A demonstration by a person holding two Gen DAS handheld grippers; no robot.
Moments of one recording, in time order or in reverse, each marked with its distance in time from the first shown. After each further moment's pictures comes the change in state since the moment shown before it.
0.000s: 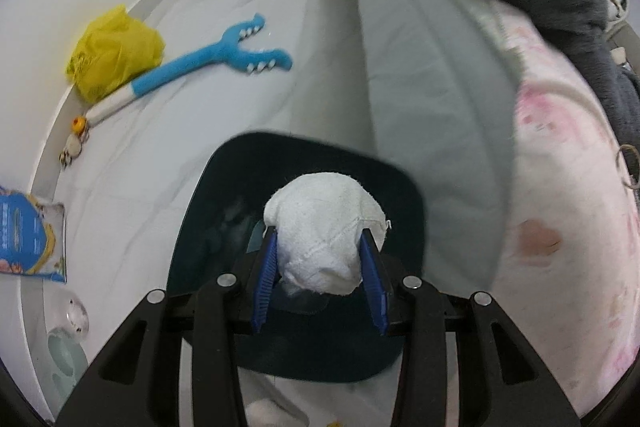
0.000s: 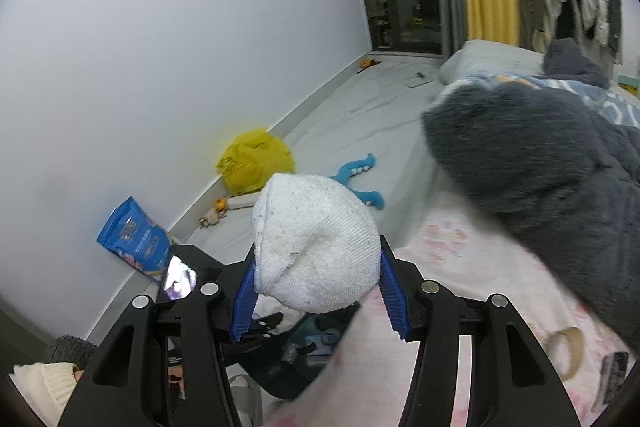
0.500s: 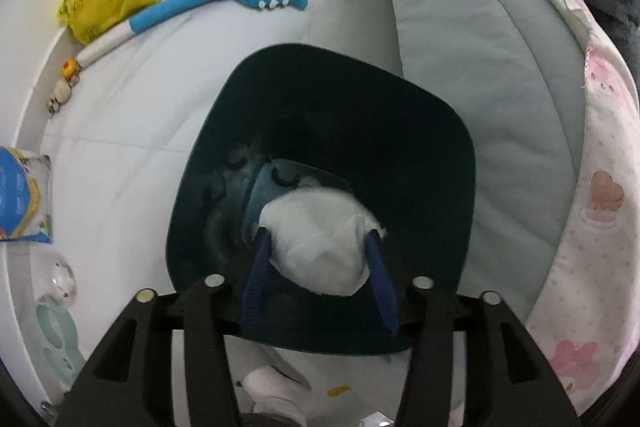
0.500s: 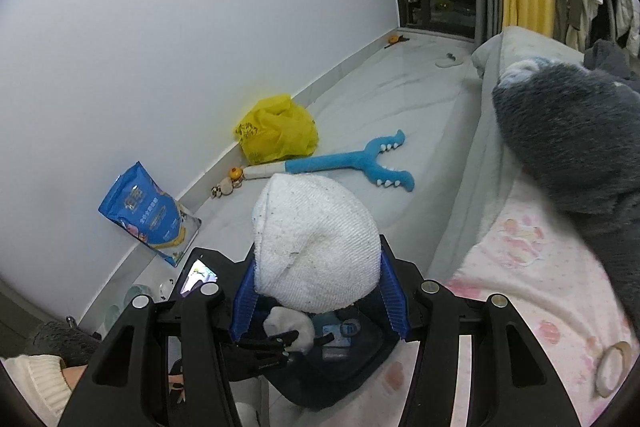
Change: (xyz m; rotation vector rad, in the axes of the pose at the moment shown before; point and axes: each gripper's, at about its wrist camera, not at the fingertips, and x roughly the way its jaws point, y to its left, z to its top) left arm 0.035 0.040 -0.027 -0.063 0.169 -0.059; right arm 0.069 0.043 -0.008 -0.059 0.104 0.044
